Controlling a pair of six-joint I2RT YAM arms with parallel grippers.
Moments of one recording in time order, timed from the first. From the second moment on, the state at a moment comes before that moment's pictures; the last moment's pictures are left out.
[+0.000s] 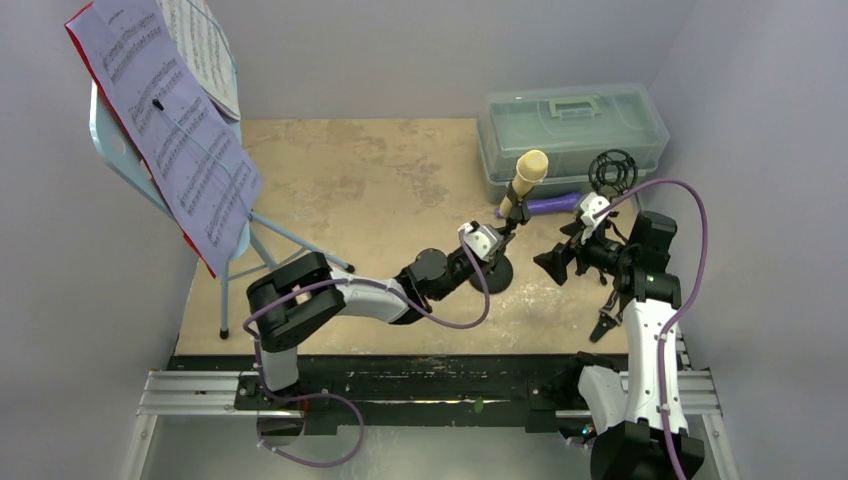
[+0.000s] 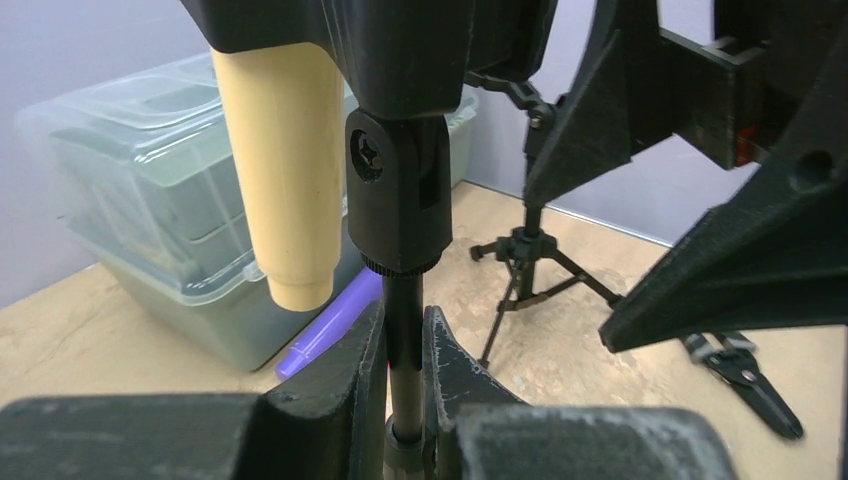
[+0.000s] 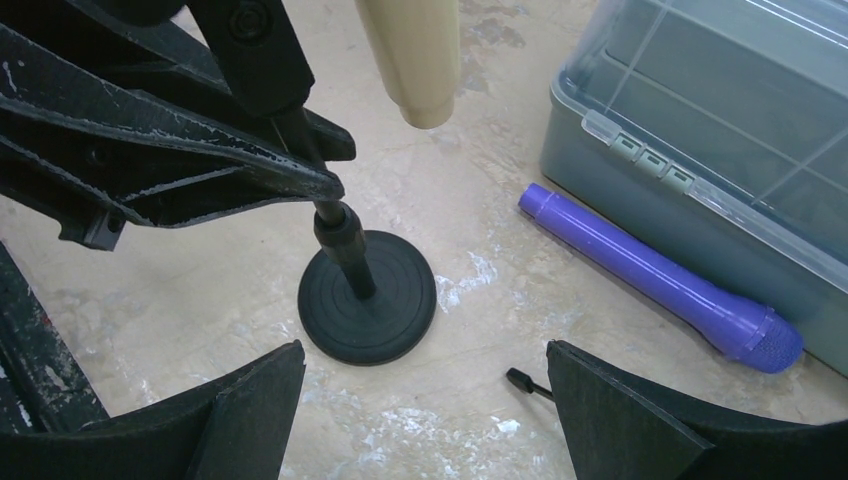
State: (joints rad) left arm -1.11 1.86 0.93 1.17 -0.25 0.13; right arm -0.27 0.83 0.76 -0.58 -0.93 -0.60
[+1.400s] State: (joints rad) left arm -0.82 1.91 0.91 1.23 0.69 -0.19; right arm -0.26 0.83 0.76 -0.60 -0.93 -0.63
